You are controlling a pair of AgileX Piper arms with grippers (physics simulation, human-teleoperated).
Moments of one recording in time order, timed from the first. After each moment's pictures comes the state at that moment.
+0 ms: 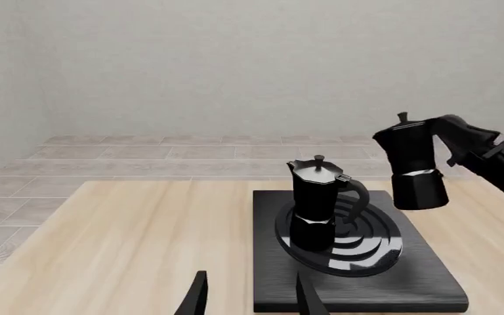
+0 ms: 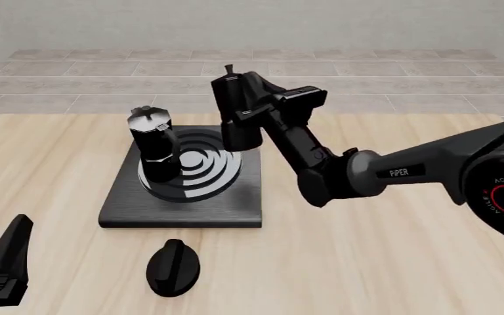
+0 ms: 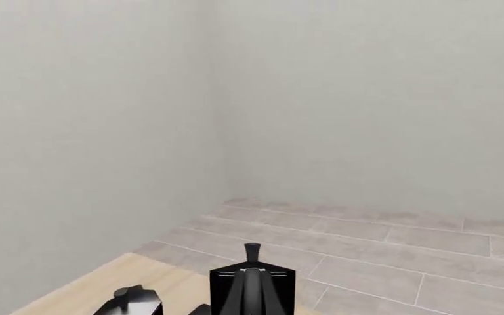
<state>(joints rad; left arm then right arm) 0.00 0.00 0.00 0.00 0.00 0.58 2.04 -1.12 -1.18 0.16</state>
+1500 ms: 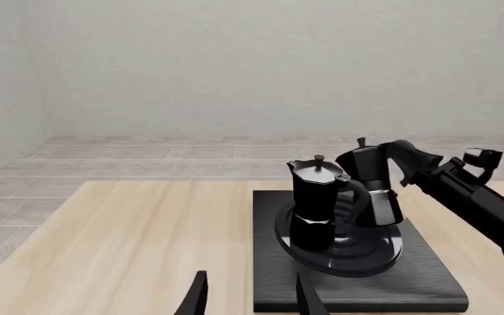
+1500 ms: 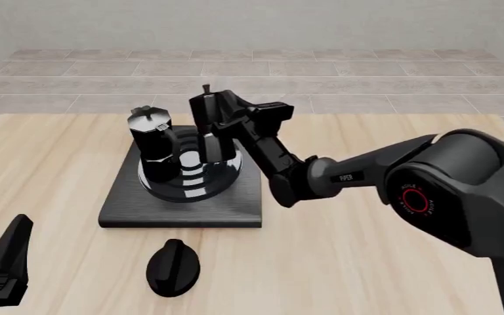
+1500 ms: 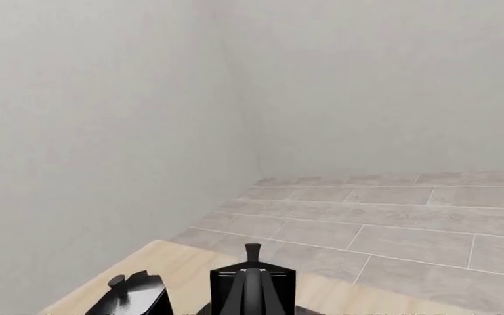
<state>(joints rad) 0.00 0.00 0.00 0.00 0.00 0.62 2.27 -1.35 -1.12 0.30</state>
